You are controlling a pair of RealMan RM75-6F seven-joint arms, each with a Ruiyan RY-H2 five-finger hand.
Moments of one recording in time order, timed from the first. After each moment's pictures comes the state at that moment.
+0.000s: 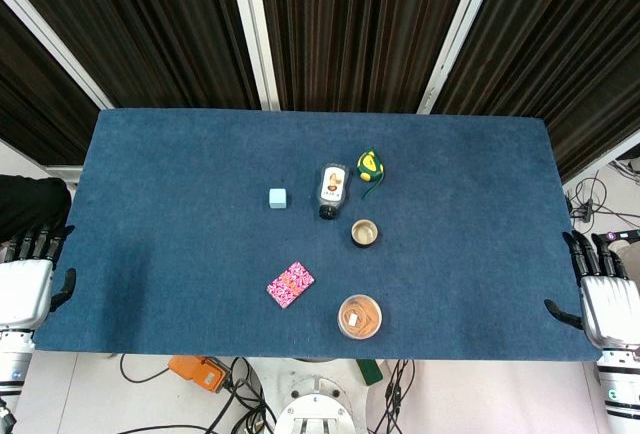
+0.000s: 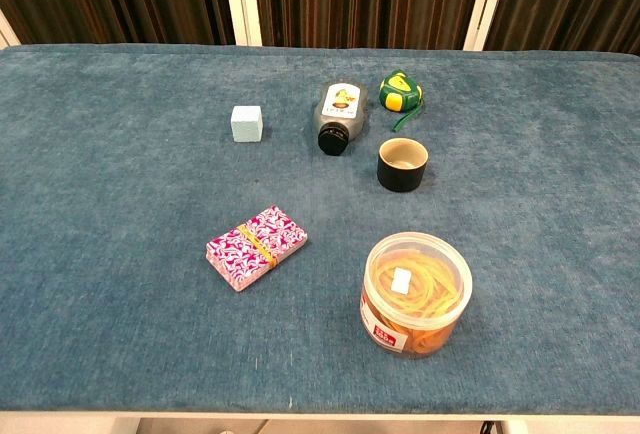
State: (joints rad) left arm -0.10 -1.10 -0.03 -1.64 1.44 1.44 0.17; right arm 0.04 -1.10 0.06 -1.71 -1.48 1.50 -0.19
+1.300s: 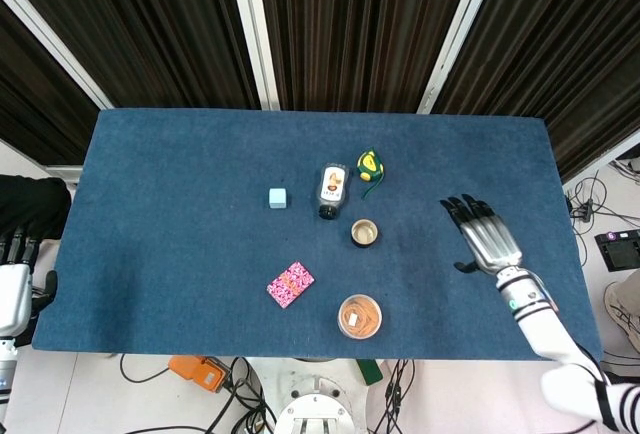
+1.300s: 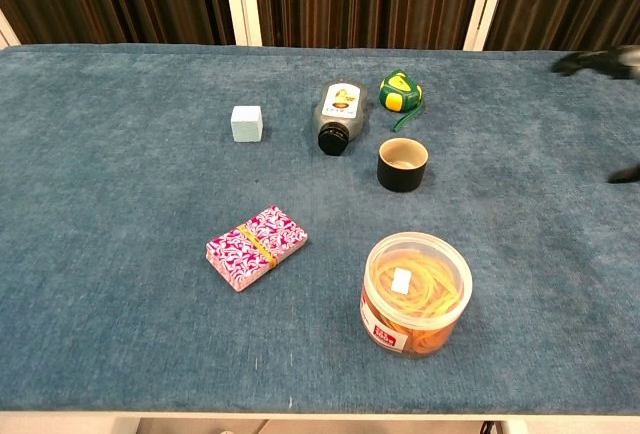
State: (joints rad) left arm -0.06 -1.08 -0.05 -1.67 1.40 1.50 0.18; right arm 0.49 -1.27 0.19 -1.60 -1.27 0.92 -0.32
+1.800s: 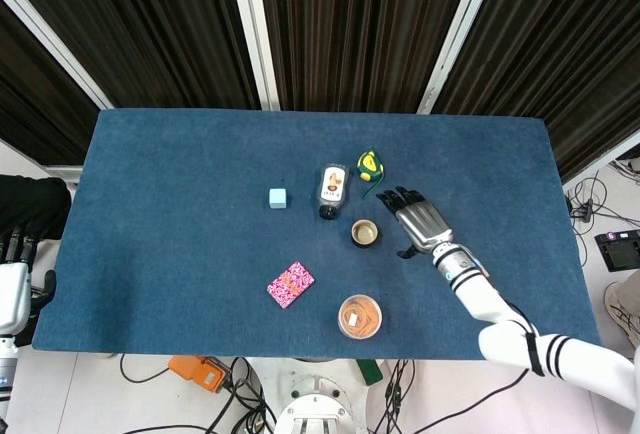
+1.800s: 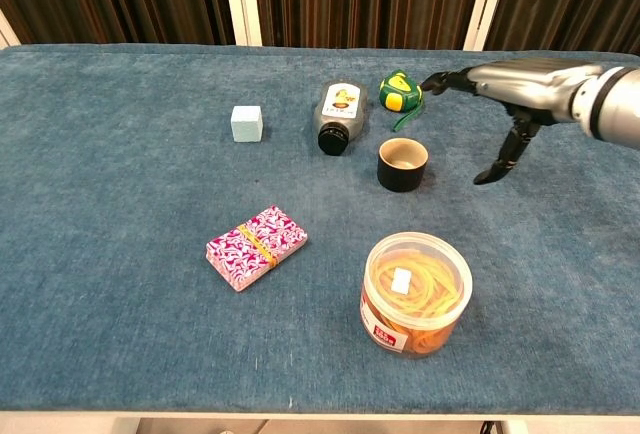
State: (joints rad) left arm -0.06 -1.08 -0.06 -1.69 1.37 1.48 0.18; right arm 0.71 -1.49 0.23 -1.43 -1.15 0.75 -0.35
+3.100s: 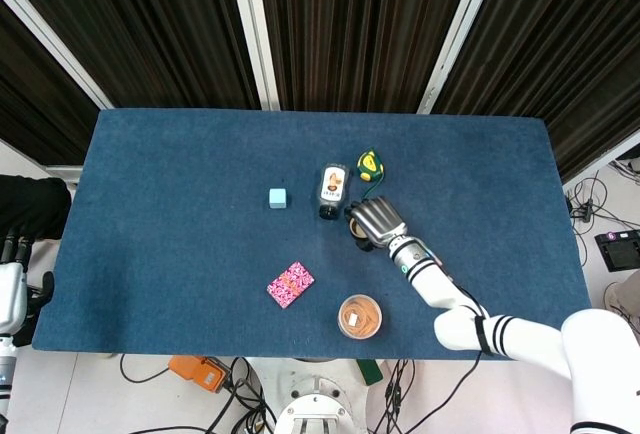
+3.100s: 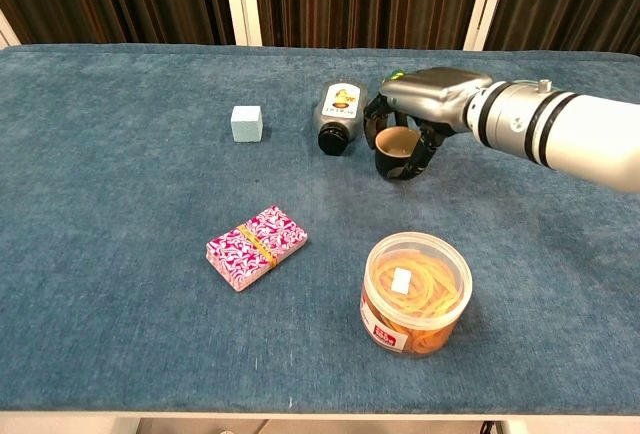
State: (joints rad) left arm -0.06 -1.07 -0.07 -1.73 1.30 1.44 0.15; right arm 0.88 -1.67 0.20 -1.26 -1.10 0.77 -0.39
